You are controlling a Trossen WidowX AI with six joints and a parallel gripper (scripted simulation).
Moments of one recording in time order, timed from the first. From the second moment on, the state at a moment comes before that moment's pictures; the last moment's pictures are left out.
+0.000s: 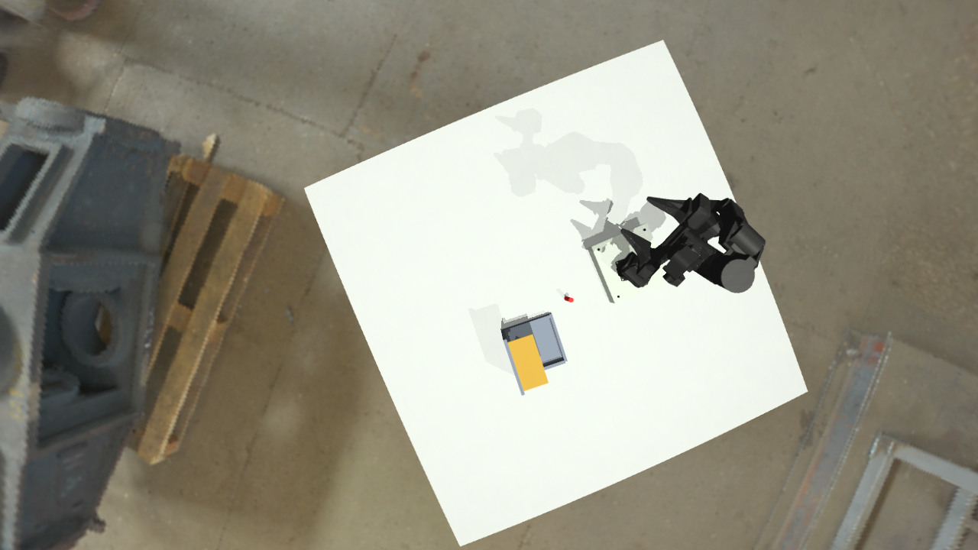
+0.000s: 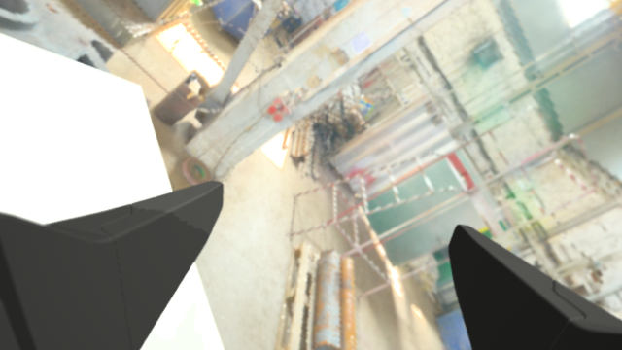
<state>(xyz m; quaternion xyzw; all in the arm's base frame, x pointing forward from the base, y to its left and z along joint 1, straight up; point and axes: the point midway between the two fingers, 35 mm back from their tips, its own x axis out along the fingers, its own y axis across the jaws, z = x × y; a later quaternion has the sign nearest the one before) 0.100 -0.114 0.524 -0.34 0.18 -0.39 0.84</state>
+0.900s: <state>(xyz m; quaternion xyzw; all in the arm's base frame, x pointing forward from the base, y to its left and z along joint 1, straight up) 0.173 -0.064 0.458 -0.52 0.25 -0.26 0.78</state>
